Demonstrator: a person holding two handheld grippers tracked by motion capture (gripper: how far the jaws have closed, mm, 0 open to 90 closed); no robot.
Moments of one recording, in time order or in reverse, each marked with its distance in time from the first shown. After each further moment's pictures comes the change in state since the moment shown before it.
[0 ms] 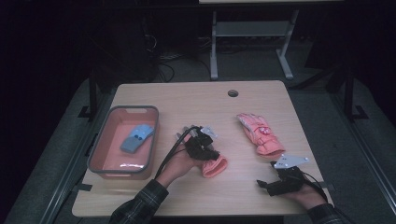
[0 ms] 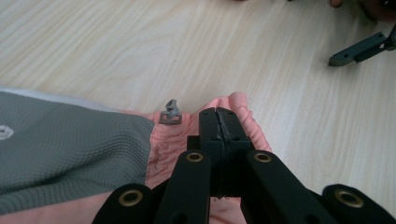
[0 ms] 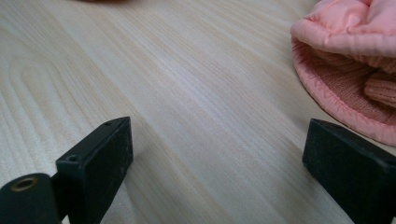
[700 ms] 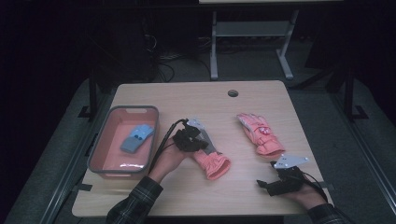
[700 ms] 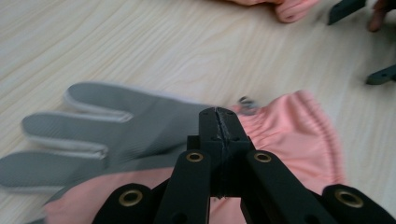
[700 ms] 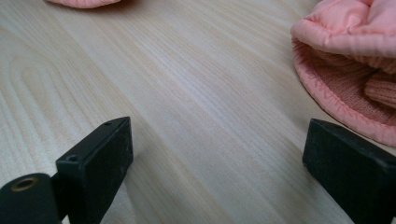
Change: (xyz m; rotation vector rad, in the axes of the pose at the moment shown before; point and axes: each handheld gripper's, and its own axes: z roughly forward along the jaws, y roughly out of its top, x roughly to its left) left arm 0.028 -0.010 -0.029 -0.073 0.121 -0.069; right arm 0.000 0.000 0.000 0.000 0.001 -0.001
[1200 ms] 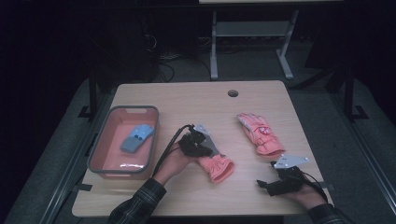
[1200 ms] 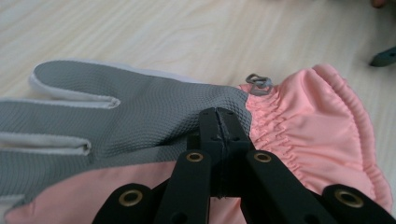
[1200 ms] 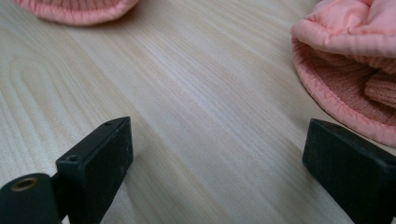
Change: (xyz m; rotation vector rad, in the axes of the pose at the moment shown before) left arm -0.014 -0.004 0.024 0.077 -0.067 0.031; right arm 0.000 0.000 0.000 0.000 0.000 -0.001
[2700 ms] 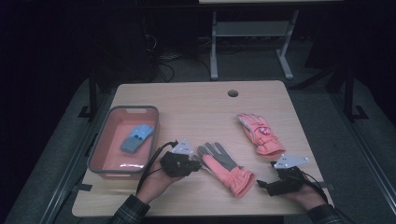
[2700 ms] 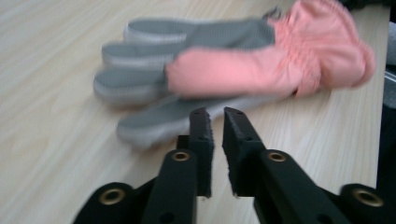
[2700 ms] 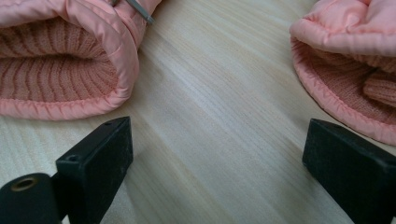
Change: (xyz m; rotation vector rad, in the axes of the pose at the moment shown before) left arm -0.030 -0.068 -0.049 -0.125 0.031 0.065; right arm 0.000 0.000 0.000 0.001 -0.004 0.004
